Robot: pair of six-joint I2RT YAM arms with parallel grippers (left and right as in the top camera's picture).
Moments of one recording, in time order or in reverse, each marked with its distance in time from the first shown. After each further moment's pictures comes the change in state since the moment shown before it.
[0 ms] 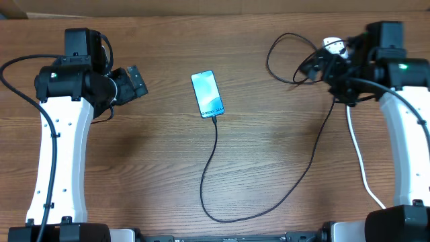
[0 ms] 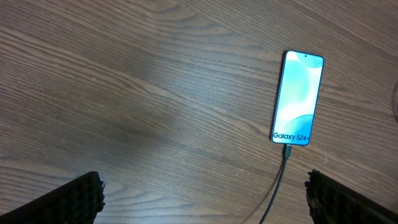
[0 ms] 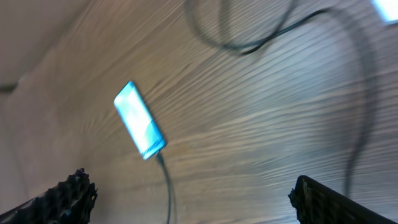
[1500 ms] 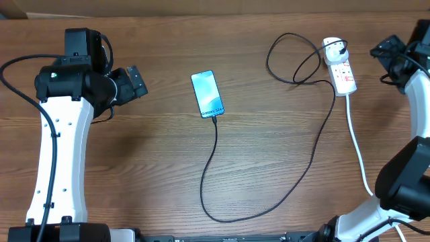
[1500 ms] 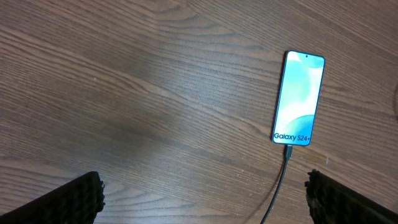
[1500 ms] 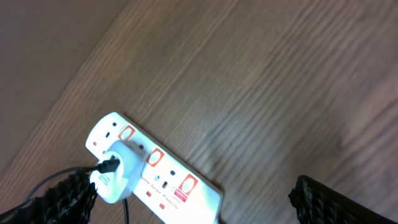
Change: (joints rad) left arm 0.000 0.001 0.000 0.000 -0.003 0.000; right arm -0.282 0.303 0.000 0.505 0.428 0.079
